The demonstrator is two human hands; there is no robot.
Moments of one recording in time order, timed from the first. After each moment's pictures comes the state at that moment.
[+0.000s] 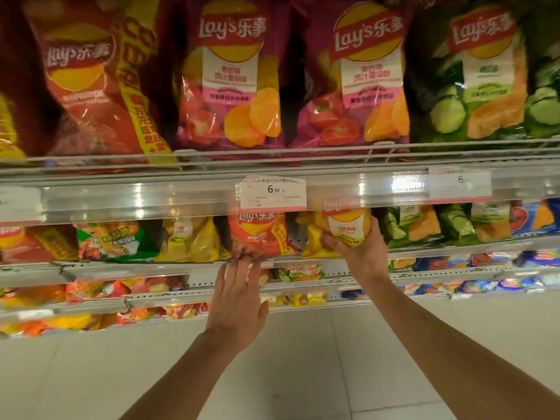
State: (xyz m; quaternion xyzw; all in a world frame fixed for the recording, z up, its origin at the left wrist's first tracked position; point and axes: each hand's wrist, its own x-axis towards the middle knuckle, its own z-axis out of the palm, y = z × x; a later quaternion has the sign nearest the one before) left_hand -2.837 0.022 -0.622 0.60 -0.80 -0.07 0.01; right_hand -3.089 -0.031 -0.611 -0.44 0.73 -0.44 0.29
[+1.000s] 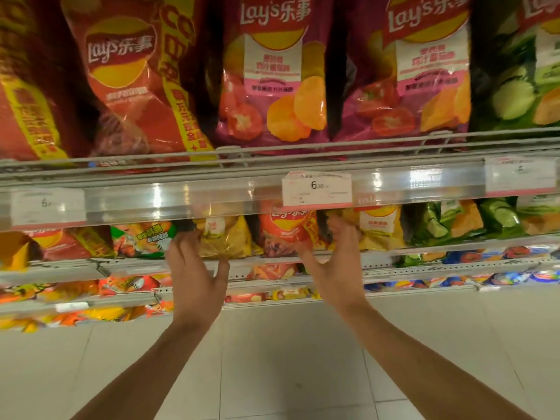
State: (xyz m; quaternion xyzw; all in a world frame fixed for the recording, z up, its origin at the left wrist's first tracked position) left_hand -2.742 -0.002 -0.594 0.69 -0.62 -0.14 0.35; right_hand -2.973 -0.001 -0.600 -0.56 0.66 -0.43 0.24
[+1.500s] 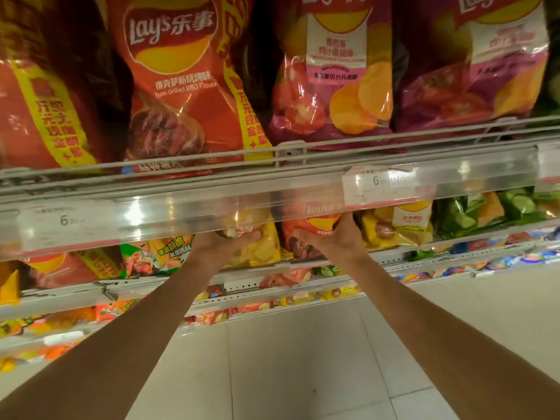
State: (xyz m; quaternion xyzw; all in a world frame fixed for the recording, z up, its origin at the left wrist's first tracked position) left_hand -2.692 -0.107 -0.600 0.69 -0.46 -0.50 0.27; right_hand -2.932 -0.077 -0.618 -0.47 0.74 -0.34 0.35
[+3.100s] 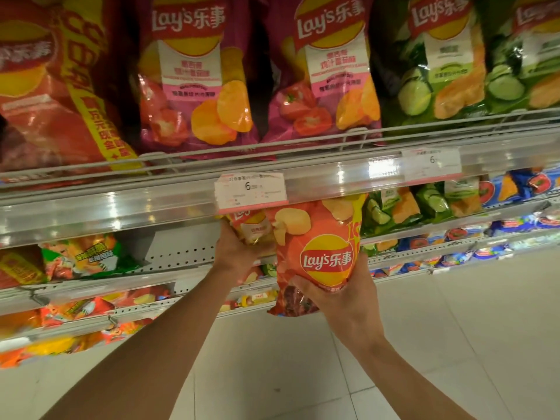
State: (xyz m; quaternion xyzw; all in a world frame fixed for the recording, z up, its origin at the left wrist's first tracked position) left_hand -2.866 -0.069 -0.614 0.62 -0.50 -0.49 0.35; right_hand -3.033 0.071 -0.575 -0.41 0.75 -0.41 0.31
